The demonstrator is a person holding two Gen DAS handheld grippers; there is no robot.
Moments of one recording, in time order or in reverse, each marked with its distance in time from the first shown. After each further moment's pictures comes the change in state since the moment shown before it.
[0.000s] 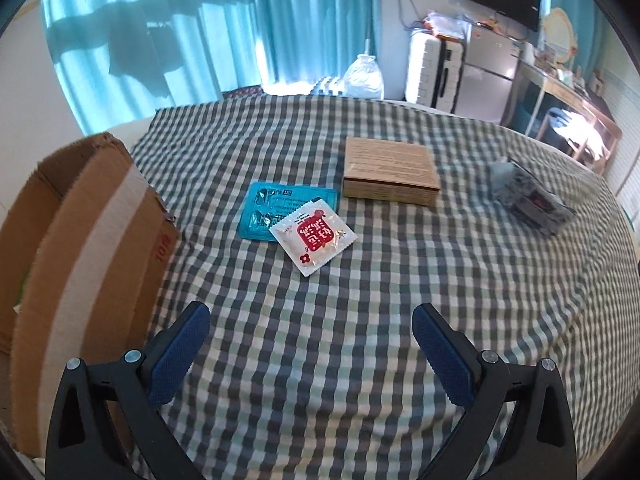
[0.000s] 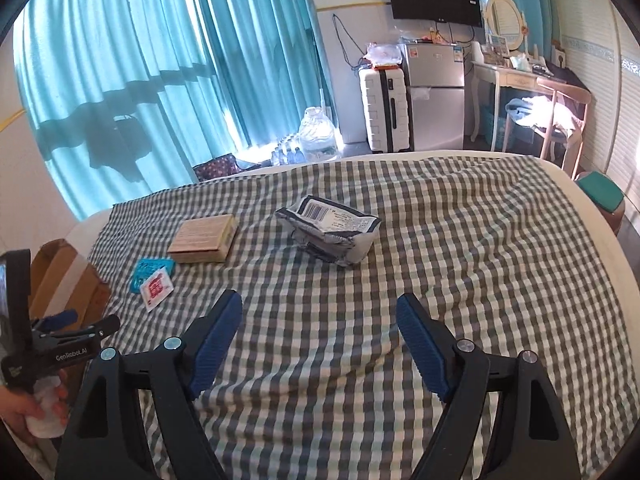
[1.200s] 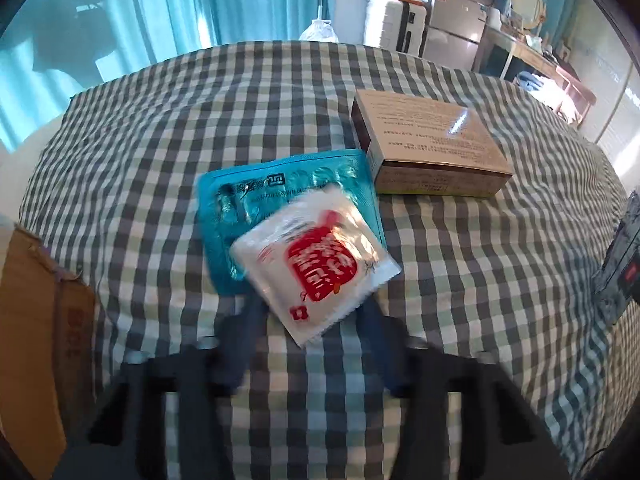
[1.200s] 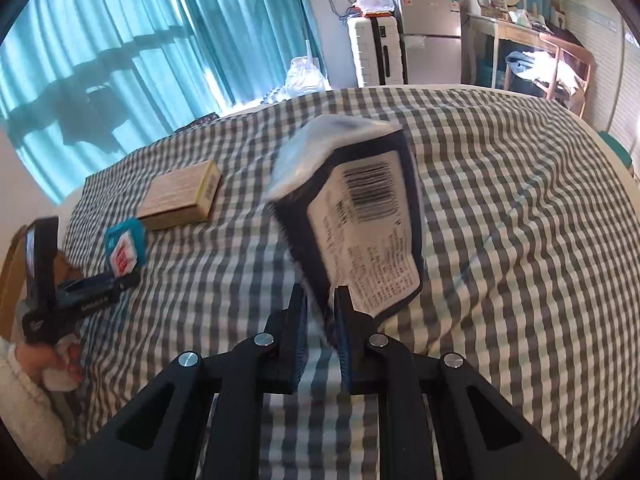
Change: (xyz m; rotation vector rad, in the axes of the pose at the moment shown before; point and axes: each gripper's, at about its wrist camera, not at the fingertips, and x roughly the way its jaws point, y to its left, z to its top) left arm 0.149 0.050 0.036 0.134 0.104 -0.184; right arm 0.057 0.026 -0.034 0.048 0.169 -0.037
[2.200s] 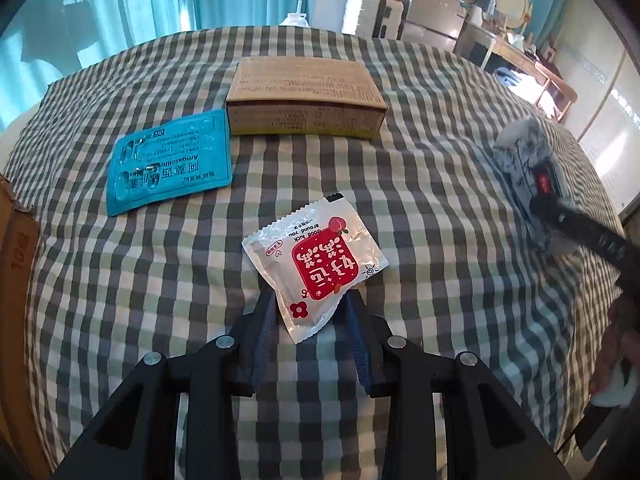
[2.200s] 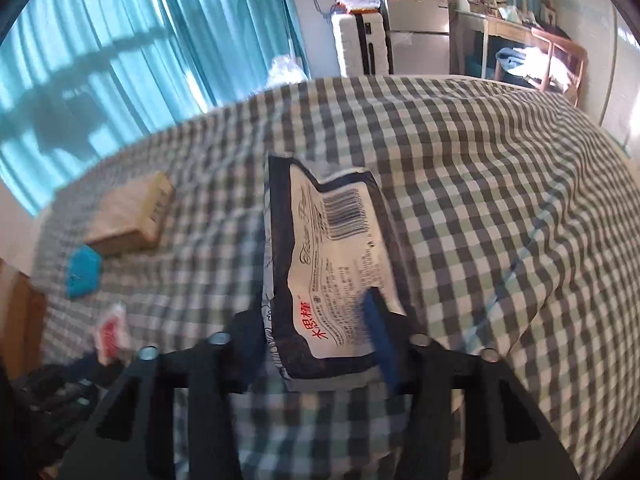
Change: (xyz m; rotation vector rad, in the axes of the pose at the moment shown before) left arm -0.035 -0.077 -0.048 -0.023 0.010 -0.061; right arm 0.074 -0.023 0.028 0.018 0.015 -0.075
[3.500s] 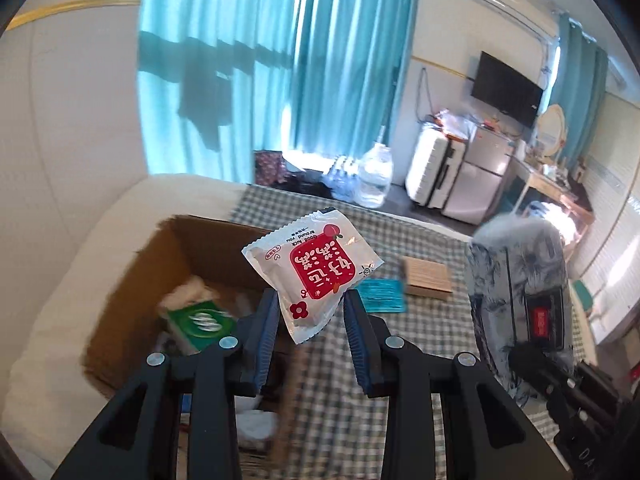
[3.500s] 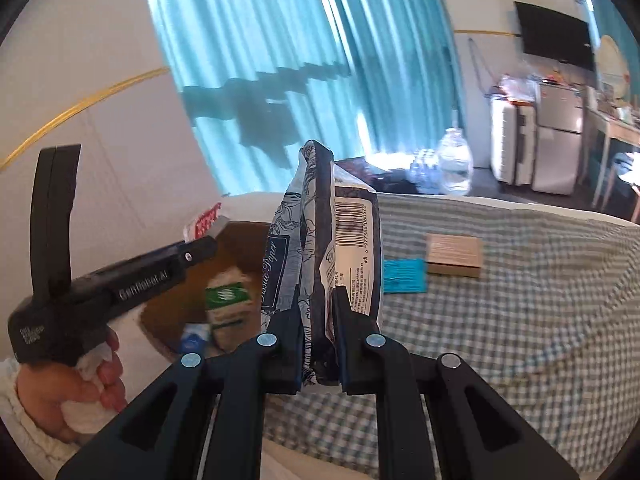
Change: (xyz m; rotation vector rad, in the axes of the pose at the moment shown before) left arm -0.324 0.158 -0.021 -0.206 -0.384 0.161; right arm -0.270 0.283 -0.069 -0.285 -0.198 0.459
